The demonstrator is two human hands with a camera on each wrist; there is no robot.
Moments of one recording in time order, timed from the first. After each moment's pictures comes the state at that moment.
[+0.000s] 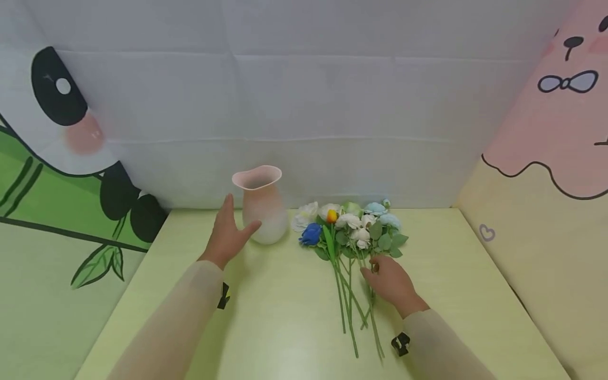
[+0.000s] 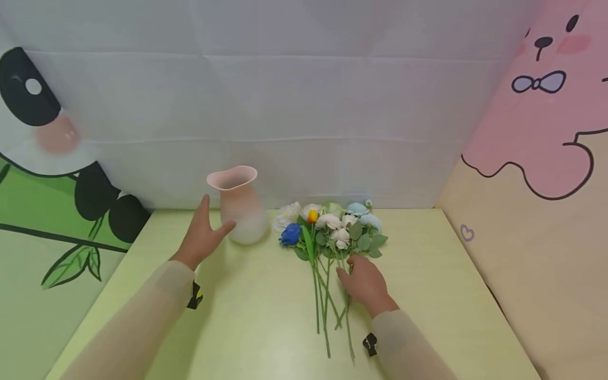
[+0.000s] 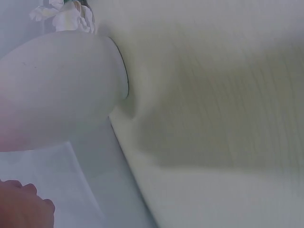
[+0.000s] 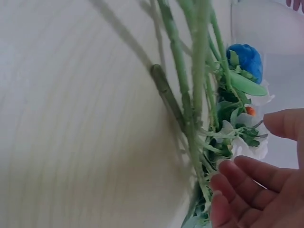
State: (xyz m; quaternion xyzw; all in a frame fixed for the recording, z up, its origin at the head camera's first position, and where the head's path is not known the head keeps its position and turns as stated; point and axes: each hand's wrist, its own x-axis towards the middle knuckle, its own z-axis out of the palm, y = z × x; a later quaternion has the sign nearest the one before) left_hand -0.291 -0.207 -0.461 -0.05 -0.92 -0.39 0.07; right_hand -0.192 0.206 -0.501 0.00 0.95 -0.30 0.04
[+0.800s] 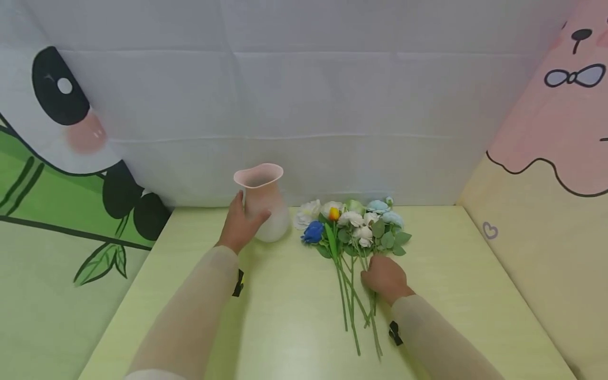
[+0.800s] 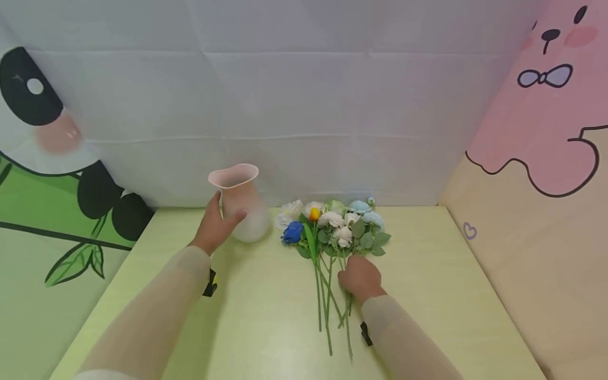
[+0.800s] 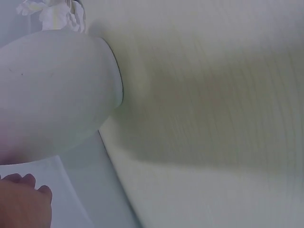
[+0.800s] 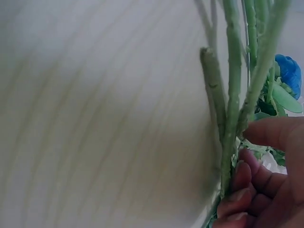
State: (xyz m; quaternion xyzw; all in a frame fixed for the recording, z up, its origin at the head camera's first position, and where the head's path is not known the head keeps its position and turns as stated) left_hand -0.327 -0.194 -0.469 -0.03 -0.89 -0.46 0.07; right_hand -0.220 0.193 -0.523 0.04 0.97 -0.21 0.09
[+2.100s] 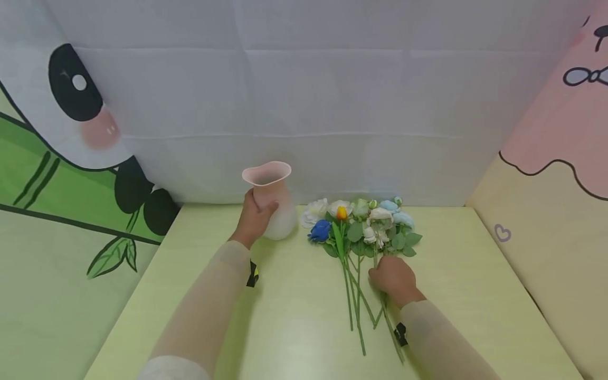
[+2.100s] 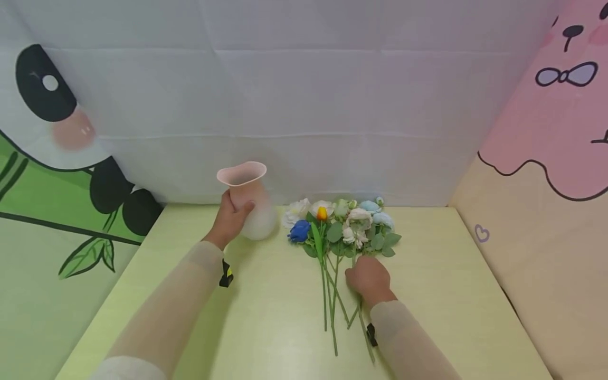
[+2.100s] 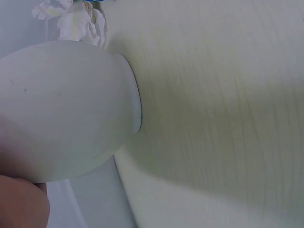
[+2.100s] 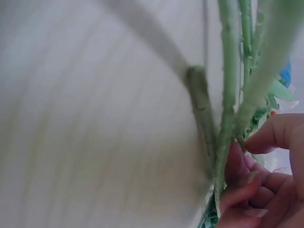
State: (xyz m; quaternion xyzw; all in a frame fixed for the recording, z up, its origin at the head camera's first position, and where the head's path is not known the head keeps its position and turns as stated) left_hand -0.340 -0.176 -0.475 -0.07 -0.81 -0.57 0.09; right_hand -0.221 0.200 -0.526 0.04 0.97 -0.23 0.09
